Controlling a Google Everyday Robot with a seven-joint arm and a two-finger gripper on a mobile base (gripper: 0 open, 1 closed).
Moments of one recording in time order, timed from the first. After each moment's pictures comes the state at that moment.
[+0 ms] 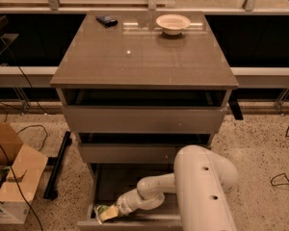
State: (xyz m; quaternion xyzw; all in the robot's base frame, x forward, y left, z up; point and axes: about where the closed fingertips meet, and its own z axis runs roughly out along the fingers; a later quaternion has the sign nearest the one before) arm 0.484 0.153 0.181 -0.33 0.85 0.40 0.12
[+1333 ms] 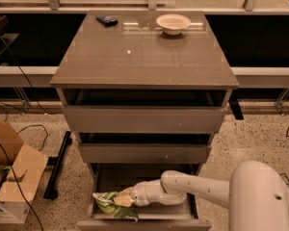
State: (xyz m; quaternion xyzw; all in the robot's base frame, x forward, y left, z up) arm 0.492 0.106 0.312 -0.36 0.76 0.49 0.24
